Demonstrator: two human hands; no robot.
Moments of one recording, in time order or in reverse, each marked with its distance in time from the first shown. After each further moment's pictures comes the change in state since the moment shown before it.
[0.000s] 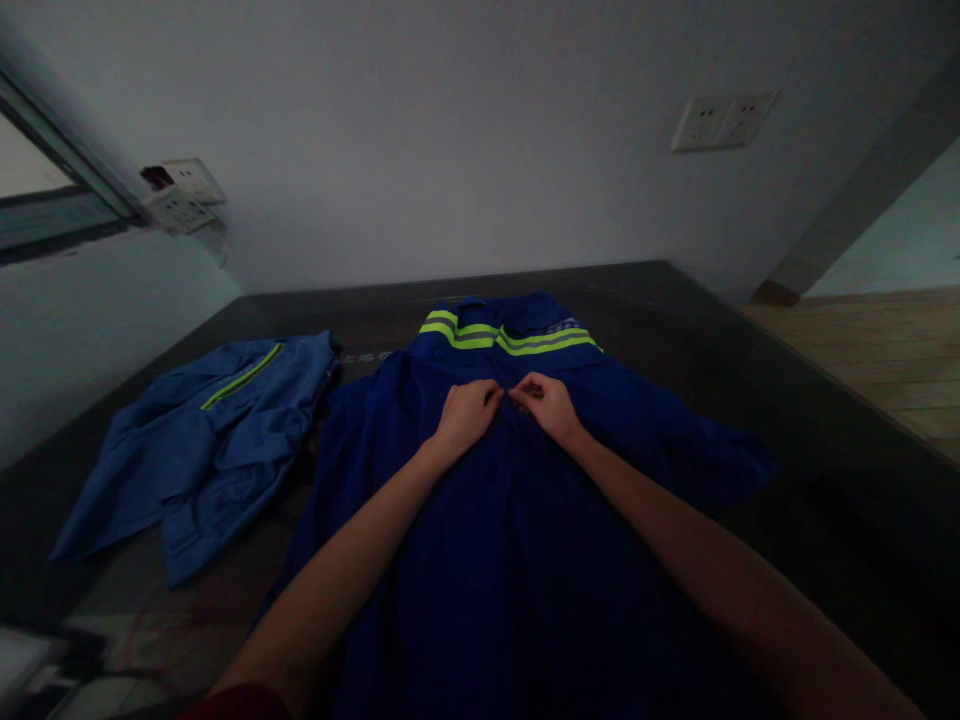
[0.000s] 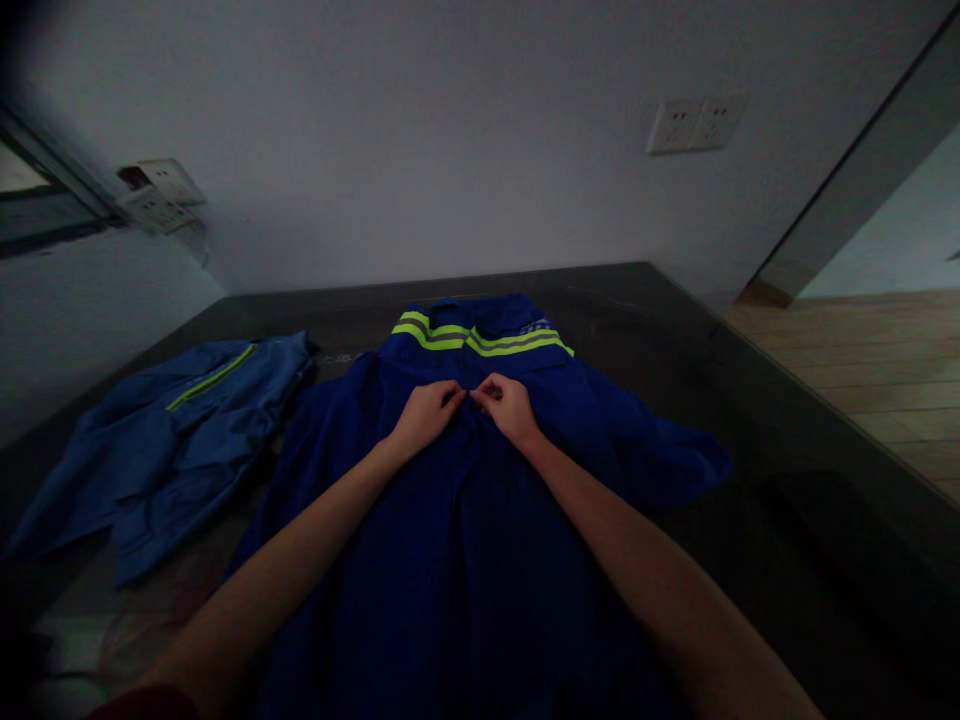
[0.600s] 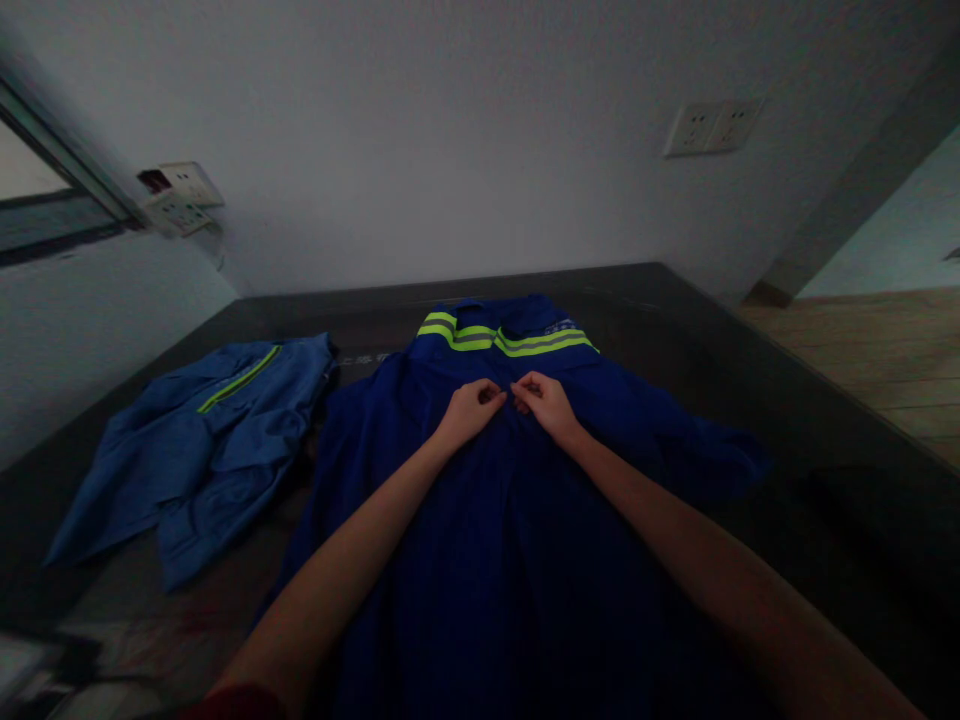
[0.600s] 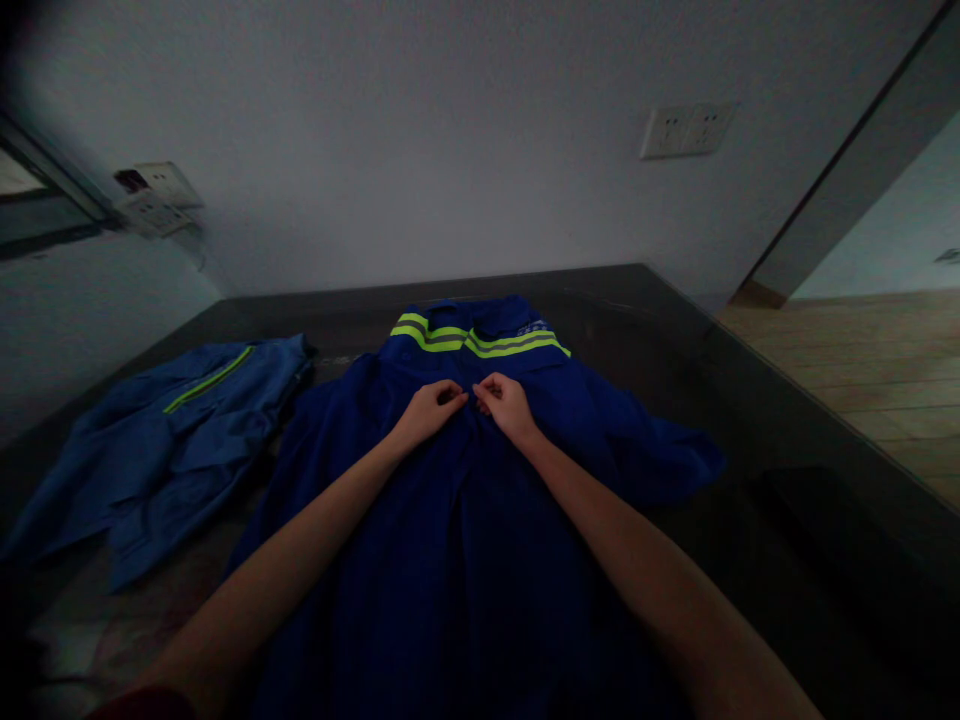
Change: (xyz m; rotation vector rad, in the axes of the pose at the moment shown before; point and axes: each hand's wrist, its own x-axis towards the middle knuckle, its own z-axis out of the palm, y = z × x) left_hand 0.004 -0.005 0.008 -0.356 0.007 -0.131; right_hand 0.003 0.004 0.000 0.091 -0.002 0.080
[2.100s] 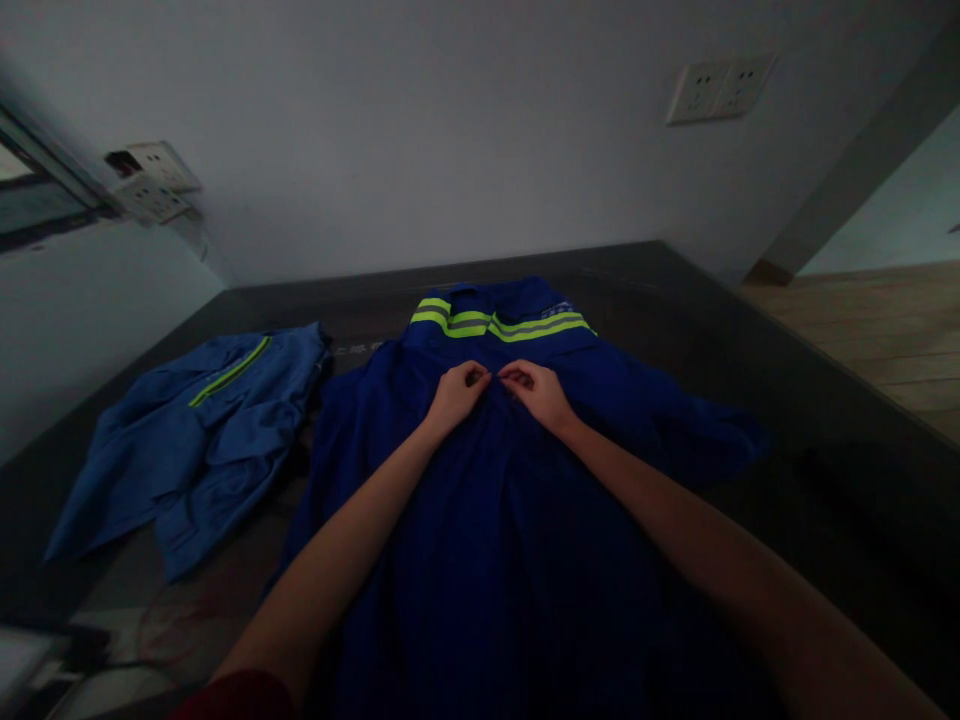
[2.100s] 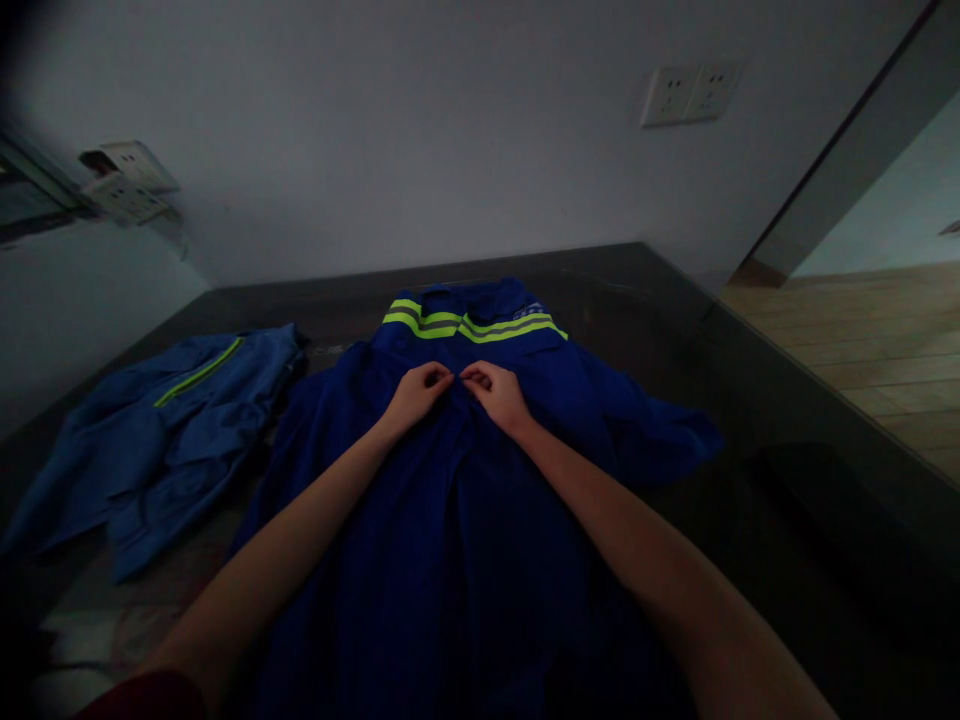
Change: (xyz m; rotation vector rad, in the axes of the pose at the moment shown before) left_hand 0.005 -0.014 -0.004 -0.063 0.051 -0.026; right_hand -0.007 -0.006 0.002 -0.177 -0.047 -0.158
